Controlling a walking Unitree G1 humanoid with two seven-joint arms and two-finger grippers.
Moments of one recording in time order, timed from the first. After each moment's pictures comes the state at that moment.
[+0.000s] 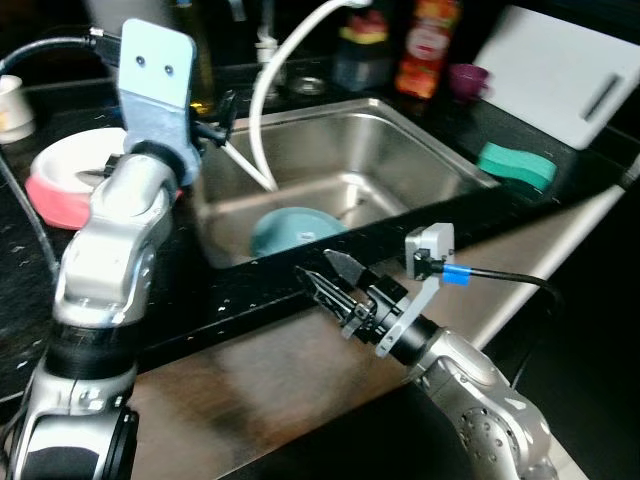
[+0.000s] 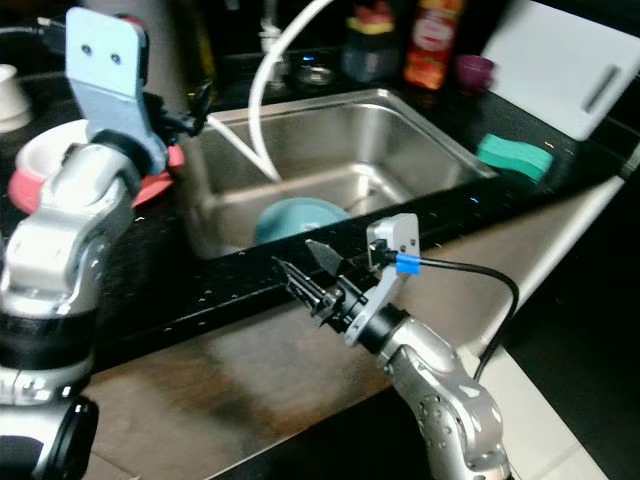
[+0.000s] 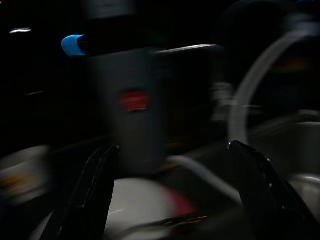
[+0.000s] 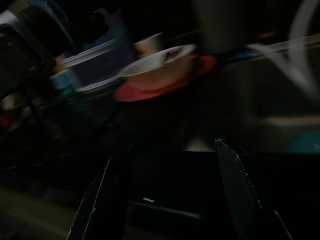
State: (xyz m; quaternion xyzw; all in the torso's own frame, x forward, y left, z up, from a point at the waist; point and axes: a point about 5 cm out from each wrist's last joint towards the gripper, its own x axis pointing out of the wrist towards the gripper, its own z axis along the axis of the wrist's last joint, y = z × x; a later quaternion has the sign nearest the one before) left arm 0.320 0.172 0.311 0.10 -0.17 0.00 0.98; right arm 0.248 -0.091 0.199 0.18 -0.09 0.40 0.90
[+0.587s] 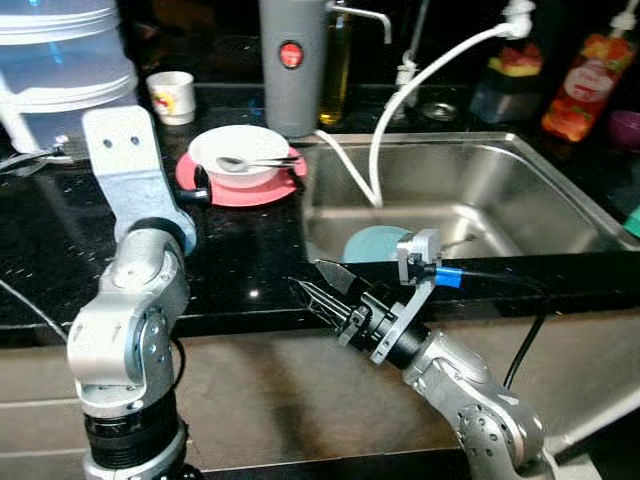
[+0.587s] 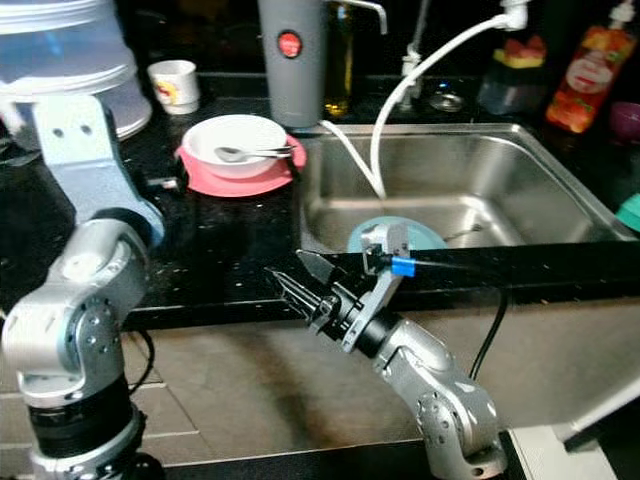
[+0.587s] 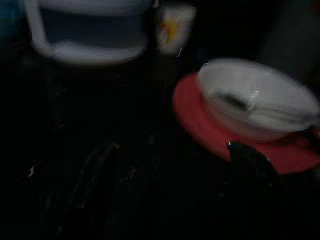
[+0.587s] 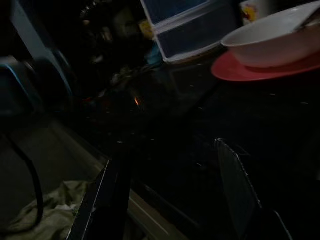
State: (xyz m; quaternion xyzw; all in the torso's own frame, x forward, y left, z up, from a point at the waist) left arm 0.285 0.161 0.256 -0.09 0.01 0.10 0.99; right arm 0.252 -0.086 0.191 0.19 -0.07 0.43 0.88
